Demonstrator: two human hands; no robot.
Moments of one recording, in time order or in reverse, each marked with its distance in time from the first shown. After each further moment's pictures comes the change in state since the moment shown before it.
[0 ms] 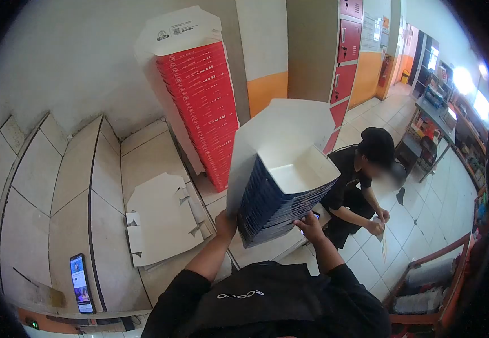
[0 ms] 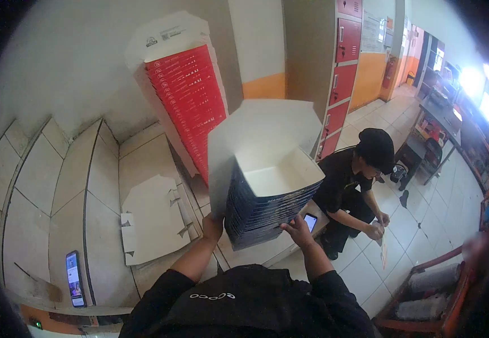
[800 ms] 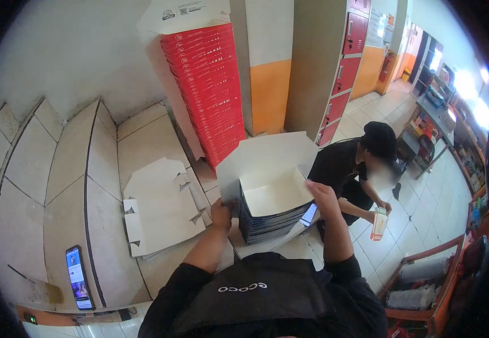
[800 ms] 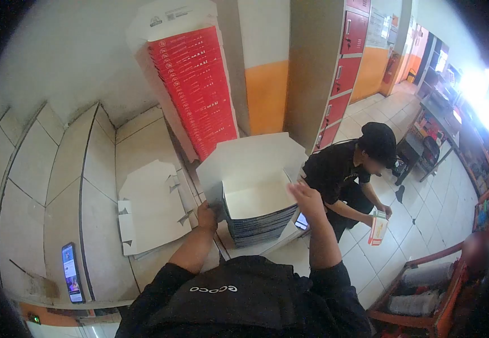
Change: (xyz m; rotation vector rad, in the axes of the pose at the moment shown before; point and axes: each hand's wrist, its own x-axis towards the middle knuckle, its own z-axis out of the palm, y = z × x) left_hand 0.002 -0.024 -0.006 -0.803 -0.031 -0.247; right_hand 0.016 -0.107 -0.002 -0.181 0.182 0.034
